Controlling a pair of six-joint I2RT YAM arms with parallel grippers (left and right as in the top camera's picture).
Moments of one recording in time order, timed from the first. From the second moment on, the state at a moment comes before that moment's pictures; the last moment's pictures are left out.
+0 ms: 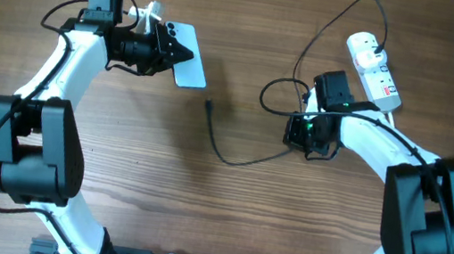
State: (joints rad) left arm 0.04 1.91 1.35 -0.60 0.93 -0.44; right arm 0.27 1.85 1.01 -0.58 -0.32 0.43
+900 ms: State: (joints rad) left arm 0.04 1.91 1.35 -0.59 0.87 -0.43; right arm 0.45 1.94 1.38 -0.82 -0.18 0.29
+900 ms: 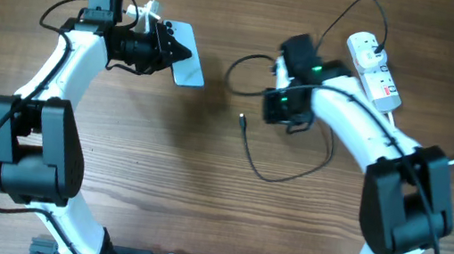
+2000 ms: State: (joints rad) left arm 0.04 1.91 1.35 -0.61 0.72 -0.38; right arm 0.73 2.06 1.38 -0.75 0.16 0.37
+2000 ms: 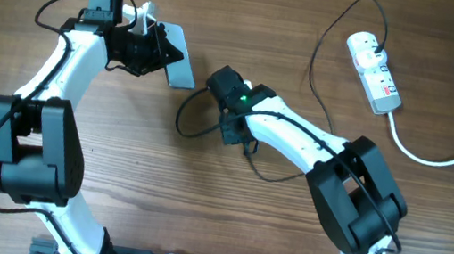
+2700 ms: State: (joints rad) left arm 0.04 1.91 1.35 -0.61 0.72 -0.38; right arm 0.71 2.06 1.38 -0.76 0.11 0.32
